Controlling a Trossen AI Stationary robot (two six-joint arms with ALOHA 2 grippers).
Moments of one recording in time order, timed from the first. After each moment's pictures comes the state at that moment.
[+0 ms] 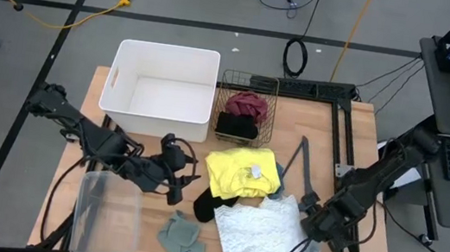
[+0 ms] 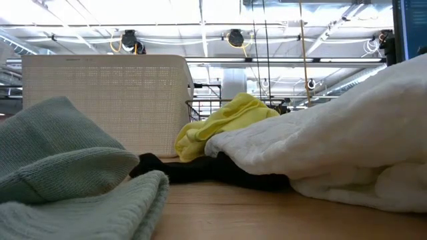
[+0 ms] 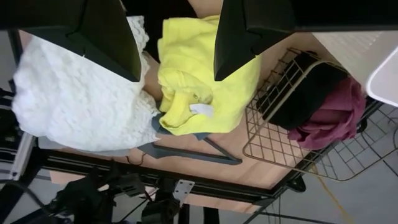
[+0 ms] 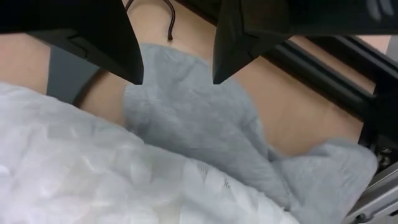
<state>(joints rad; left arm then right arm) -0.48 1.38 1.29 -0.57 -0.63 -0.48 0.78 1.23 0.81 -0.94 -0.19 0.29</state>
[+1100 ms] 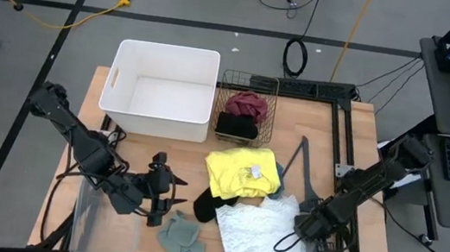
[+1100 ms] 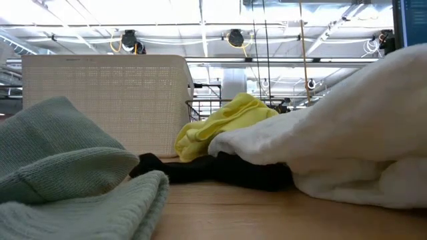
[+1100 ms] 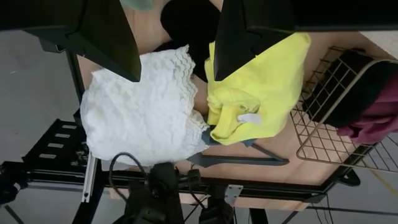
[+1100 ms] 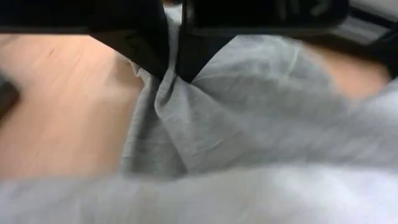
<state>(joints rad) -0.66 1.38 1.29 -0.57 -0.63 -0.48 0.78 1.39 0.65 -0.75 -0.32 0.68</state>
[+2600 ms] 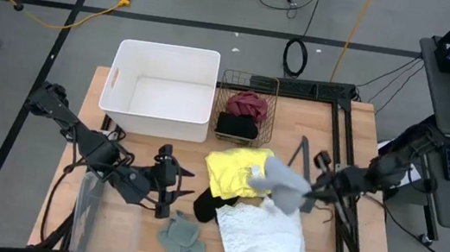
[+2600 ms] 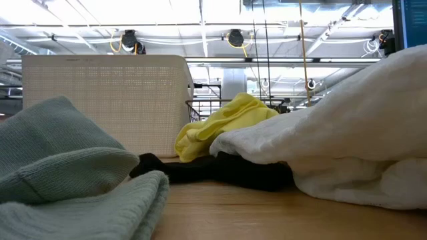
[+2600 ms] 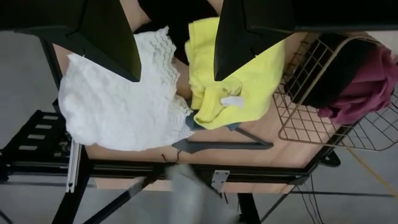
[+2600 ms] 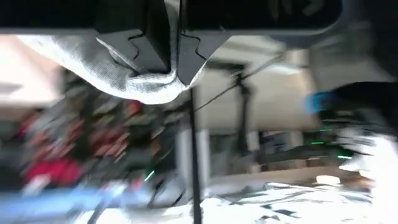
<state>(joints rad) -0.58 1.37 1.29 -0.52 -0.63 -0.38 0.63 0.63 0.65 0.16 0.27 0.04</state>
